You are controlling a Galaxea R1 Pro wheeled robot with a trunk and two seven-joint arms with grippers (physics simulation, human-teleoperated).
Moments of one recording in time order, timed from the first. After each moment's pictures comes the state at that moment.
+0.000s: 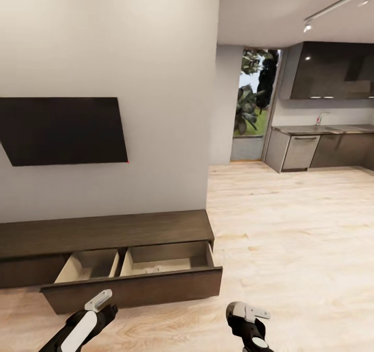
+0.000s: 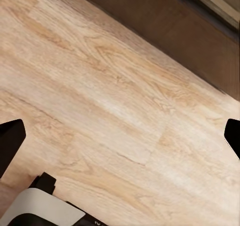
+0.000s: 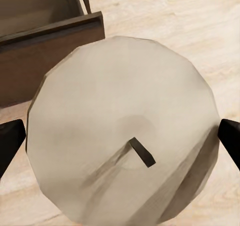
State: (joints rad) left arm -0.38 0.17 -0.25 -0.67 1.00 0.33 0.41; right arm -0.47 0.04 0.58 -0.24 -0.69 -0.22 -0.28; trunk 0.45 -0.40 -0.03
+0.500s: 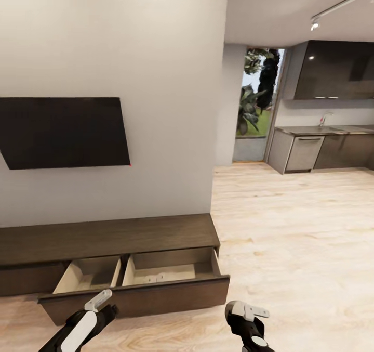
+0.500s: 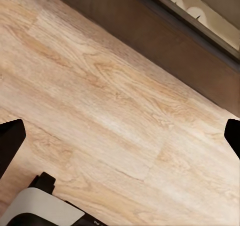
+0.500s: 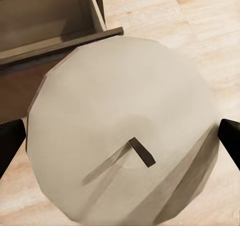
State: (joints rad) left arm -0.38 0.18 -0.25 -0.67 1.01 0.33 0.41; right arm -0.47 0.04 0.58 -0.25 -0.69 -0.22 -0.28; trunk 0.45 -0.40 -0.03
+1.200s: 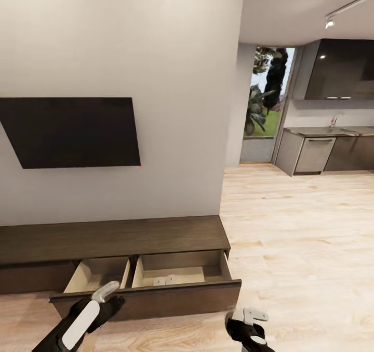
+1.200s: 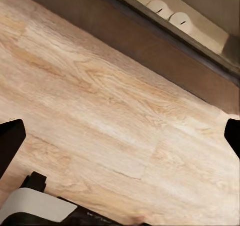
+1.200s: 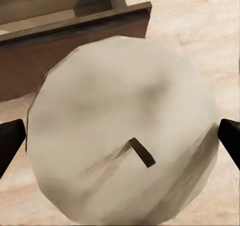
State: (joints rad) left arm -0.39 0.18 -0.25 -0.78 1.00 0.46 0.41; right arm -0.47 0.04 0.59 -0.25 -0.69 -0.11 -0.29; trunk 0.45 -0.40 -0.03
